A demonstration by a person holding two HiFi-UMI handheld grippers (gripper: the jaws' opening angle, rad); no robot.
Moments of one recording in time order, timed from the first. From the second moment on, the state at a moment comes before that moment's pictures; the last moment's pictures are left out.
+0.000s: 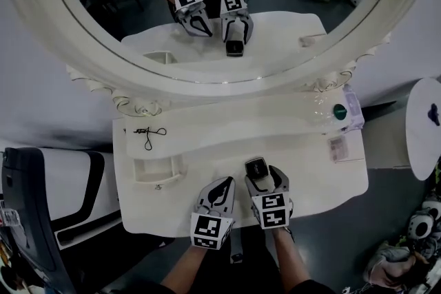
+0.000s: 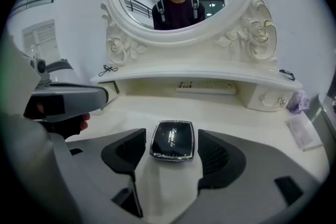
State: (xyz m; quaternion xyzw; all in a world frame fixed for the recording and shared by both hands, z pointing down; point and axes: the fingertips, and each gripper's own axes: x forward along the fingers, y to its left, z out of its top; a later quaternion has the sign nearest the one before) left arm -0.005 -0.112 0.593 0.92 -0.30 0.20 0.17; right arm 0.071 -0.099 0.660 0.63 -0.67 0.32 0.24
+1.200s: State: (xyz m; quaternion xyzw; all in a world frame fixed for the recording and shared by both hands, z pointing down) left arm -0.015 -0.112 0.616 0.91 -0.30 0.21 0.20; right arm 0.067 -0.114 0.690 0.62 -0.65 0.34 0.28
